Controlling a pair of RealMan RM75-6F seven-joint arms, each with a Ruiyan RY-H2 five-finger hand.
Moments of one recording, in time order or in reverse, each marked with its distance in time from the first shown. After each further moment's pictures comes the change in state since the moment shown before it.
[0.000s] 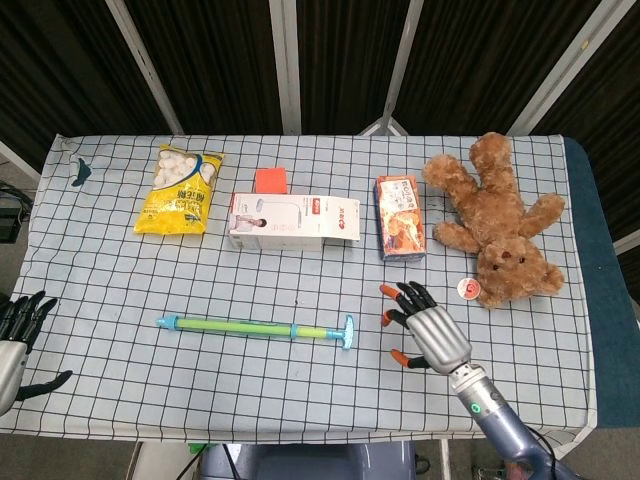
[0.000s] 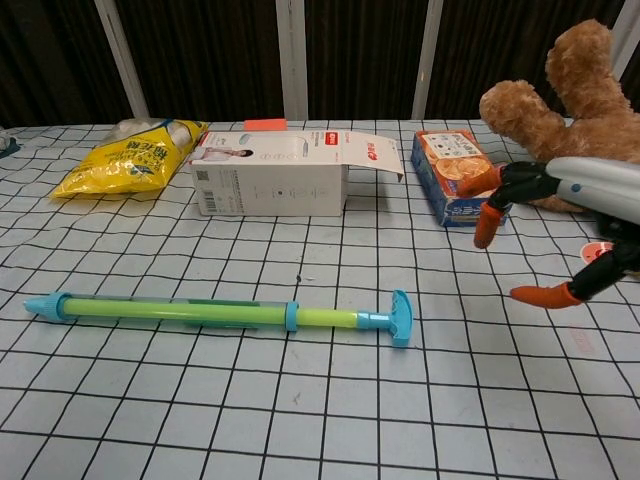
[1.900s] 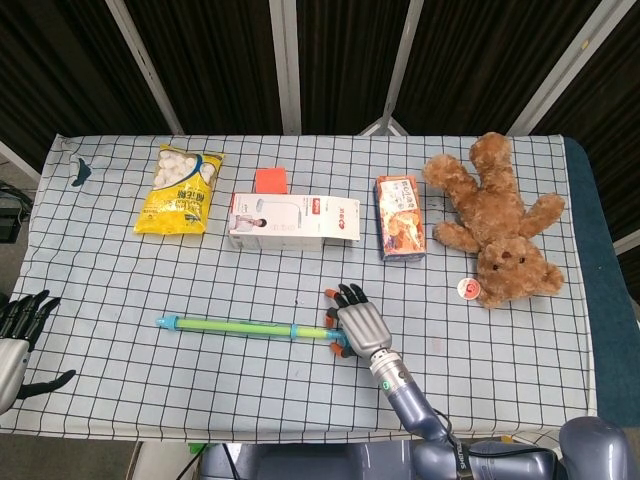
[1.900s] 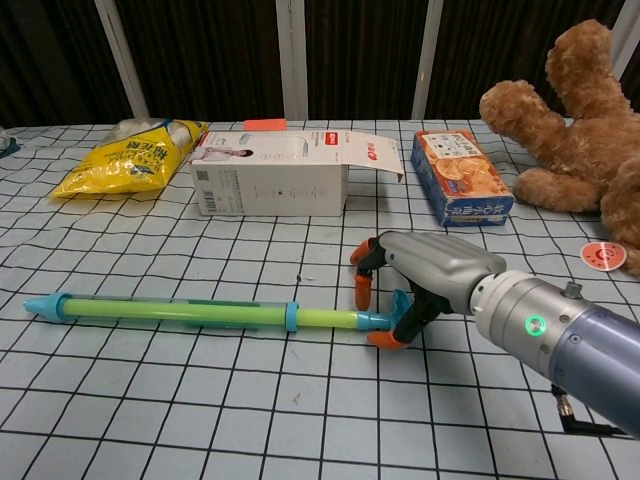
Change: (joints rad) left arm -0.013 0.010 0.004 -0.010 -0.003 -0.016 -0.040; right arm 0.207 -0.455 0.071 0.268 0.421 -0.049 -0.302
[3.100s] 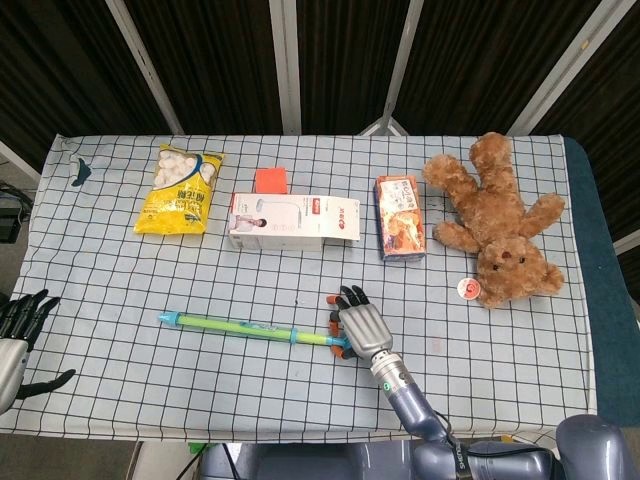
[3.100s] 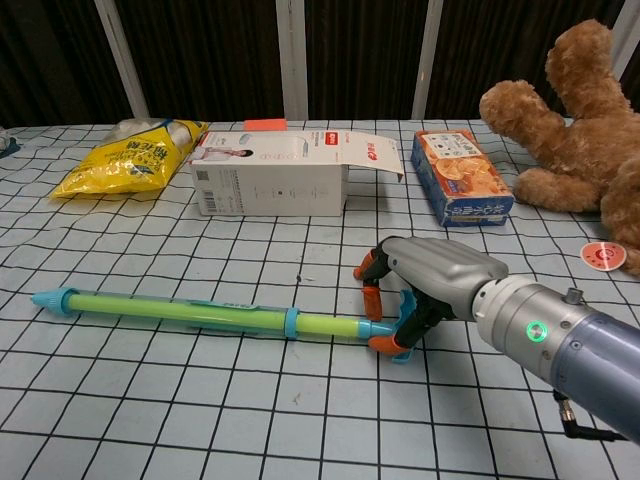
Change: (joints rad) left arm 0.001 -0.002 0.001 0.000 0.005 0.008 -0.002; right arm 0.012 0.002 -0.023 0.002 0.011 0.022 0.009
